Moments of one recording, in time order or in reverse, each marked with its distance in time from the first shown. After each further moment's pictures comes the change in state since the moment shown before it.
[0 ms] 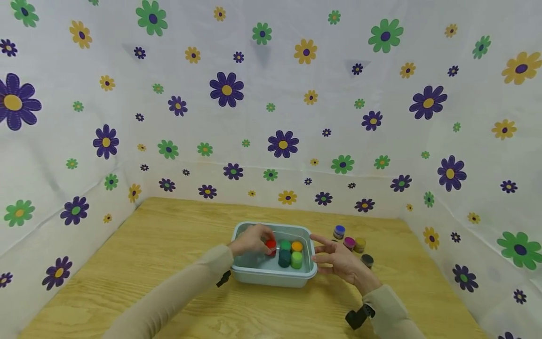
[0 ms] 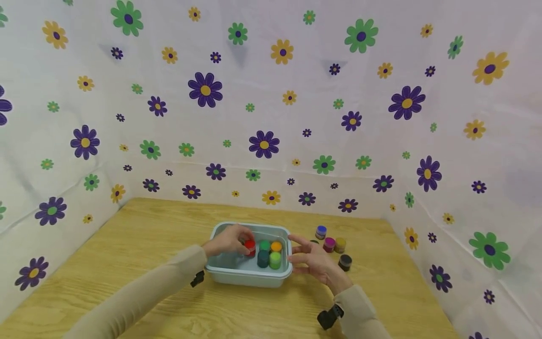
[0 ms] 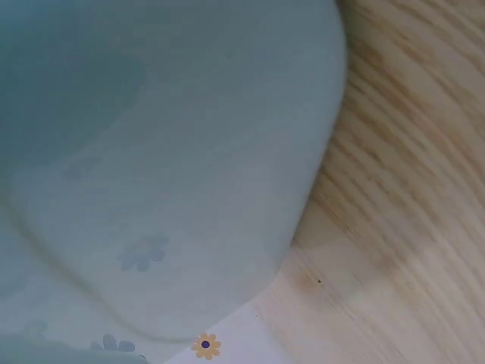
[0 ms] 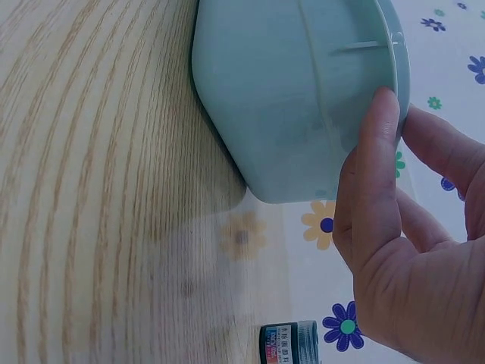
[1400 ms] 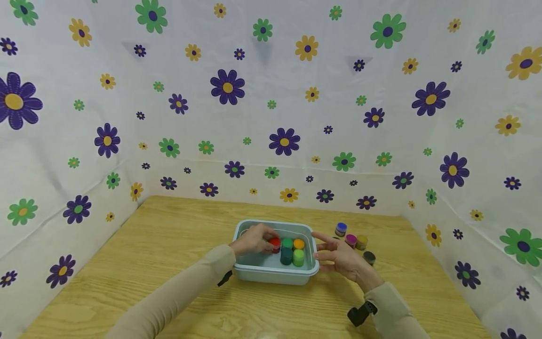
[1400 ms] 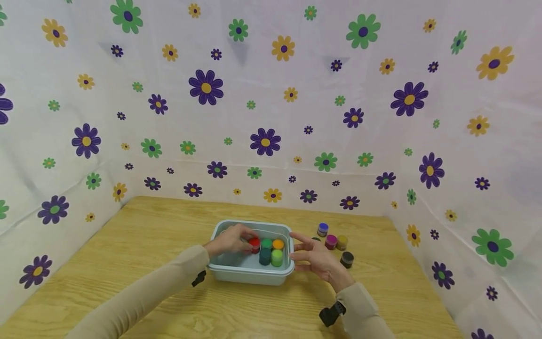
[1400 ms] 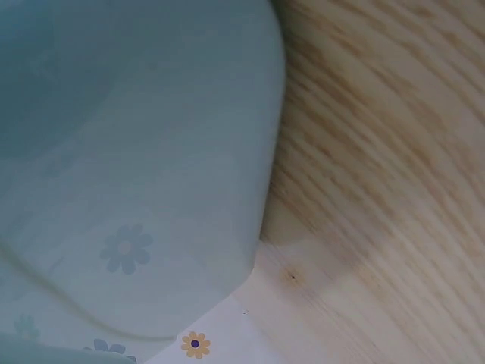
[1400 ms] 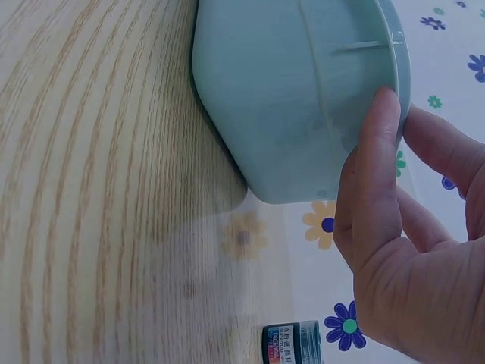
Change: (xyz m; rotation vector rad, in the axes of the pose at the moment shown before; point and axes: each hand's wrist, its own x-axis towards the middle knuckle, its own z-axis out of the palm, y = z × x) left_hand 0.003 -0.005 0.009 -0.063 -0.022 -0.063; right_hand -0.002 0.000 -0.001 0.014 -0.056 -0.013
